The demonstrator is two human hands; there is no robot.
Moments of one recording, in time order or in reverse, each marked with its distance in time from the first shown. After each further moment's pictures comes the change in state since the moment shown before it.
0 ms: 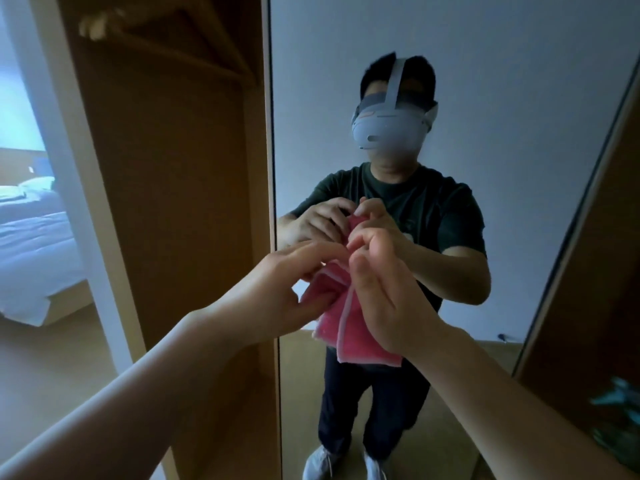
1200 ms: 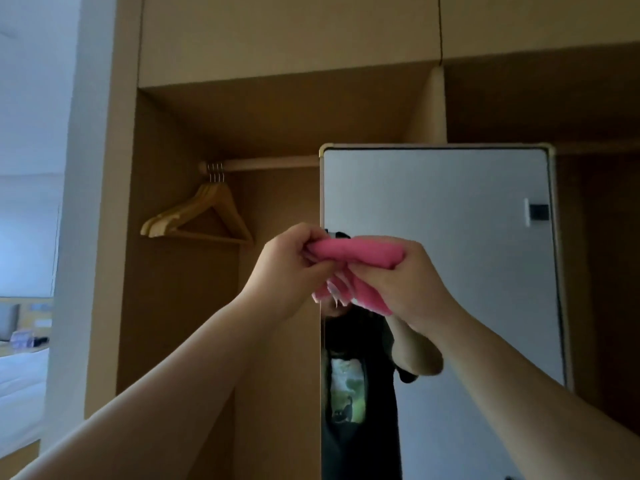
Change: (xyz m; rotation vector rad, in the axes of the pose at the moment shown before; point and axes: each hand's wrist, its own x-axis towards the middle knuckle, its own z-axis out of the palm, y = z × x) left_hand 0.116 0.016 -0.166 -0.104 0.357 0.013; right_hand 0.176 -0.123 -0.014 0.042 0.077 -0.131
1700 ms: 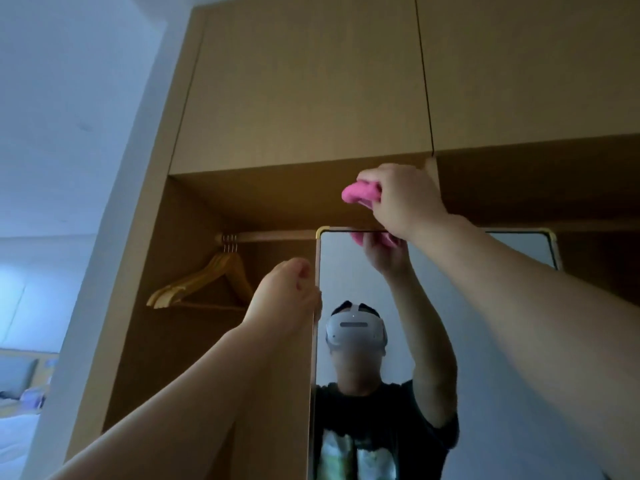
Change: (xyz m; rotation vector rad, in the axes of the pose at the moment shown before) left_hand 0.078 -0.002 0.003 0.458 0.232 -0.066; right_hand 0.161 -0.064 -0.083 -1.107 0.192 -0.367
